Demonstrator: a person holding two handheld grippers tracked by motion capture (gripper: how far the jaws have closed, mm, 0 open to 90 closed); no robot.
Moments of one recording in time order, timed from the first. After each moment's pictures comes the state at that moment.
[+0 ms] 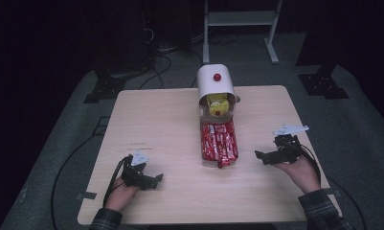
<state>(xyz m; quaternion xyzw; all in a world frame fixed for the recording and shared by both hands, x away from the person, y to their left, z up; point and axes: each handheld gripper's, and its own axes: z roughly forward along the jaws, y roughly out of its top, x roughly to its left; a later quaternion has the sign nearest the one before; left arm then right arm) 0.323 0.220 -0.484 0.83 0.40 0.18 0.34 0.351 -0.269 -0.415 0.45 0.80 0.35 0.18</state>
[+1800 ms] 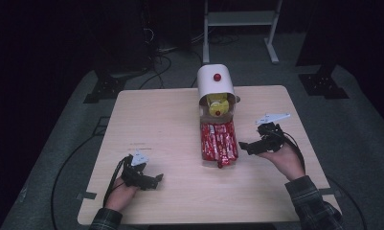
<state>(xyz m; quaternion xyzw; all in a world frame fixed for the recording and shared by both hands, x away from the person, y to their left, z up) 0.323 0.220 -0.484 0.83 0.40 0.18 0.34 0.377 -0.224 -0.392 0.41 0.82 0.37 0.16</state>
